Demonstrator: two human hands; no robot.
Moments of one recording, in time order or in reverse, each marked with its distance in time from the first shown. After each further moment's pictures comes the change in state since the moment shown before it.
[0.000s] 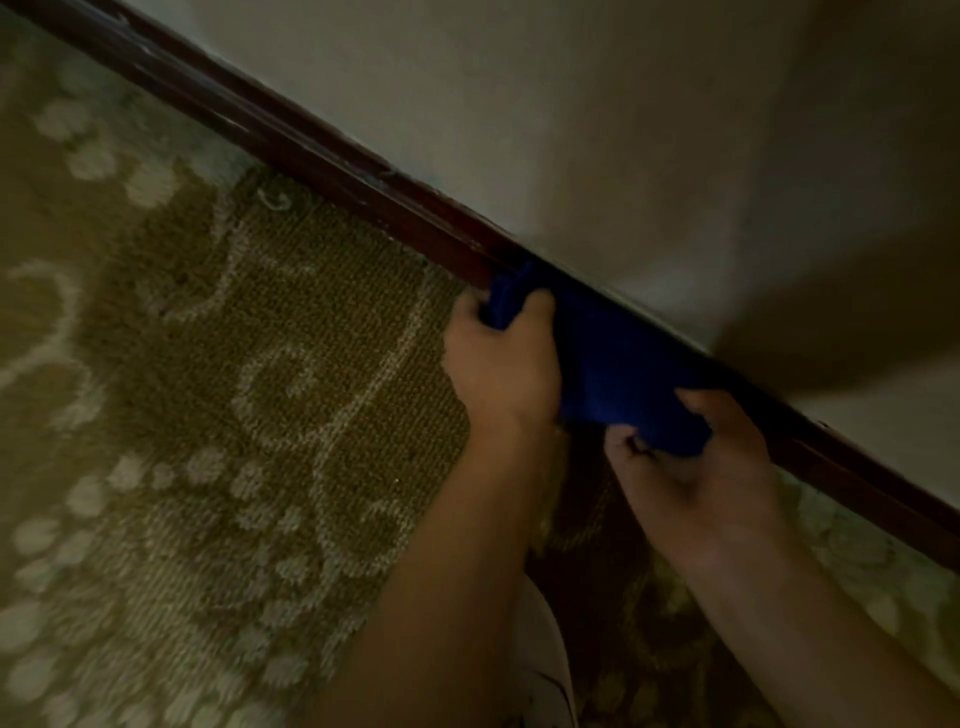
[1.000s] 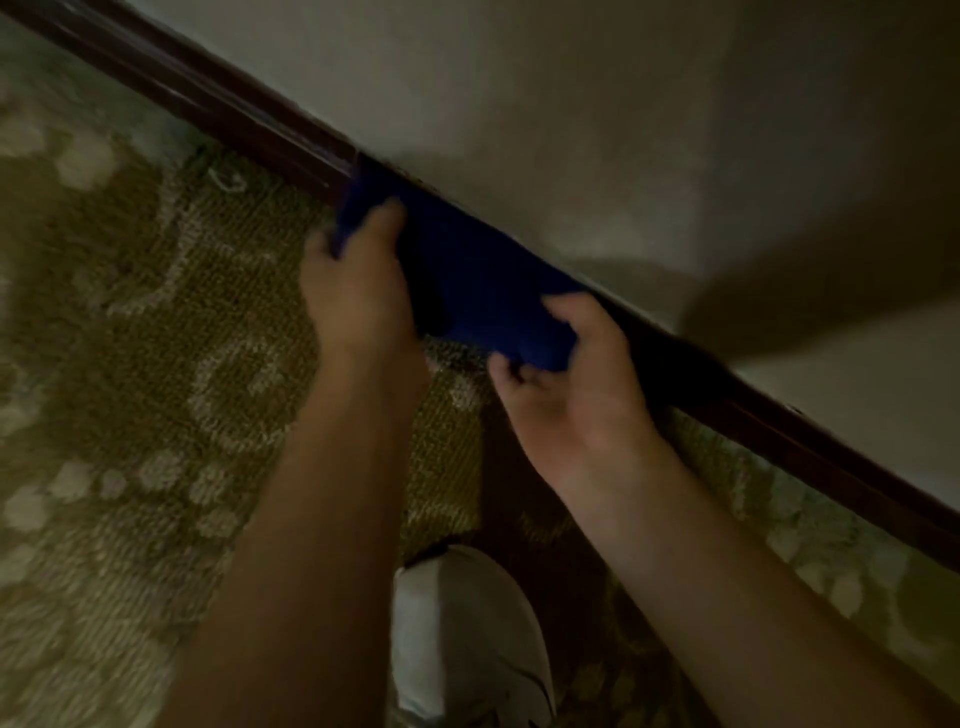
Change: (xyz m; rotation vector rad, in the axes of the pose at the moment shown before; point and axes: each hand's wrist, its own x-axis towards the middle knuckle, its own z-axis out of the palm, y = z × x) left_hand 0.053 0.040 -0.038 -0.219 0.005 0.026; right_hand 0.013 0.032 0.057 -0.157 -0.133 -0.021
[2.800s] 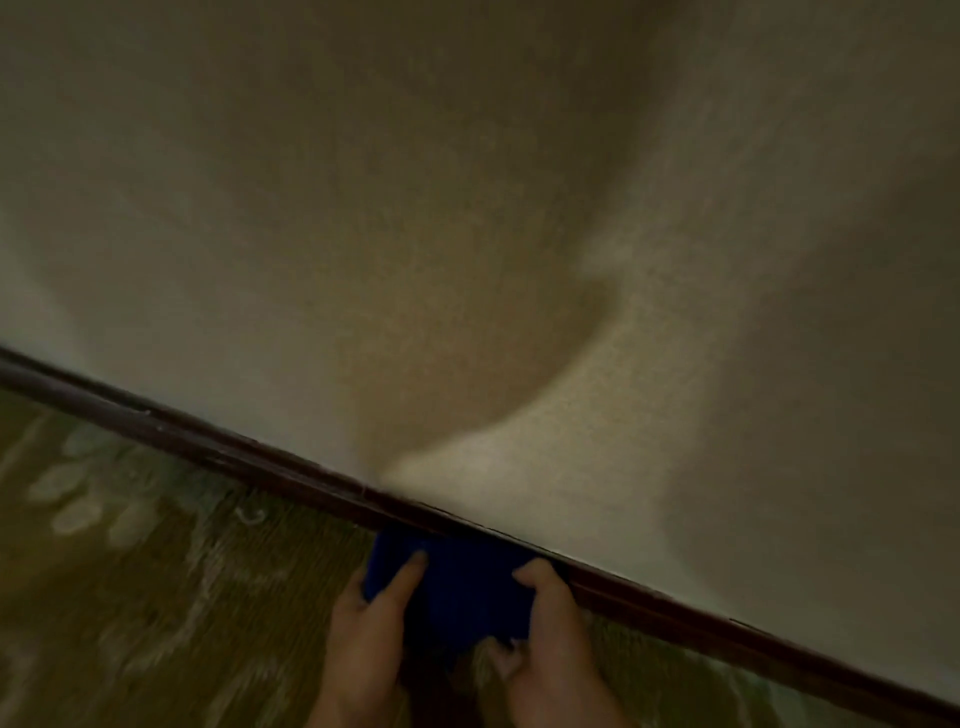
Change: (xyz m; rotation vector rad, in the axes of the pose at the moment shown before) left_hand 0.005 0.003 -0.021 0.207 -0.214 -0.252; right_hand 0.020 0.007 0.026 0.009 0.313 -0.043
